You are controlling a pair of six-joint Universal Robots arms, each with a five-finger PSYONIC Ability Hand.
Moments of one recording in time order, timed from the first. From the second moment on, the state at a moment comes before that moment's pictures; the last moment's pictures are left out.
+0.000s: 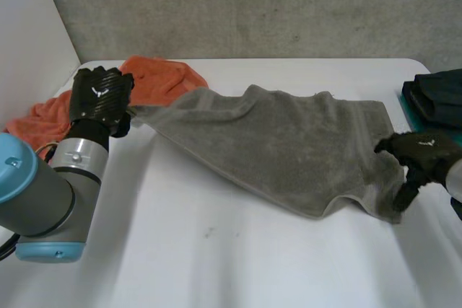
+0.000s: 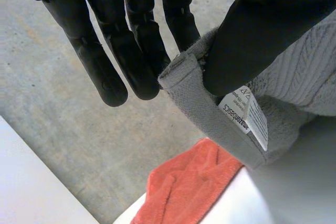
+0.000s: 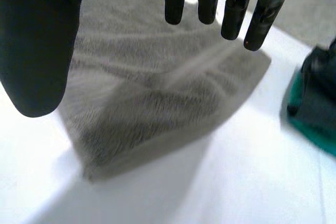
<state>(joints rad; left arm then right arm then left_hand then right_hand) 4.37 -1.83 -1.86 3.87 -1.59 3.53 1.55 -1.32 1.70 0.19 1.27 2.68 1.16 1.20 1.19 1.20 0.97 0.21 0.22 0.21 0.24 0.07</state>
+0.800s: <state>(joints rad) 4.45 -1.77 -1.86 3.85 -1.58 3.43 1.79 -1.10 1.80 -0.23 1.35 2.99 1.16 1.20 1.19 1.20 0.97 0.36 0.41 0.42 0.41 0.23</state>
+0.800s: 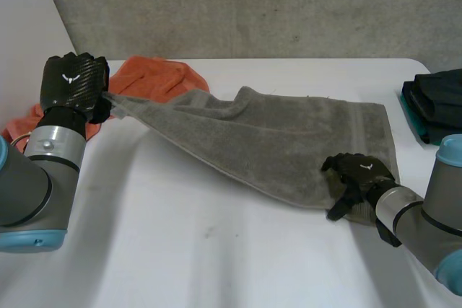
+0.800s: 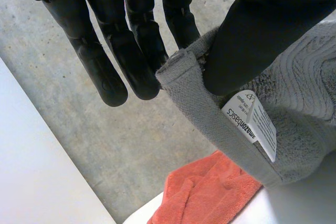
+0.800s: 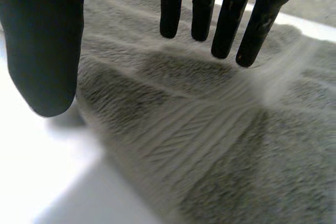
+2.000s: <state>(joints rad) 4.47 -1.54 -2.02 3.21 -1.54 3.68 1.44 -1.44 1.81 0.34 1.27 2.14 1.16 1.20 1.19 1.20 0.97 0.69 1.14 1.19 1.19 0.99</state>
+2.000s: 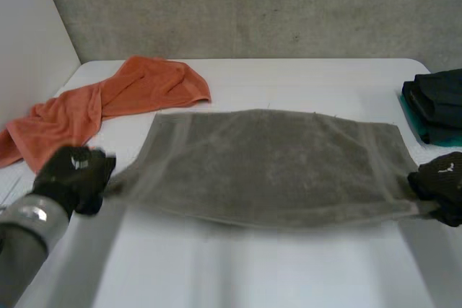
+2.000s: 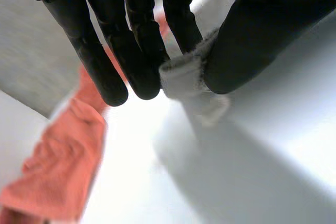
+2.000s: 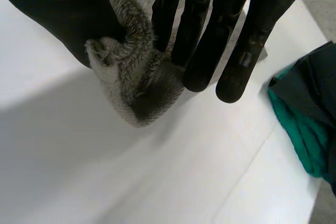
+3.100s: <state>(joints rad) 4.29 -2.42 -1.15 3.57 -1.76 3.74 1.65 -0.65 1.00 -0.17 1.47 2.09 0.24 0.34 0.35 0.33 0.14 0.28 0.66 0.70 0.70 0.53</state>
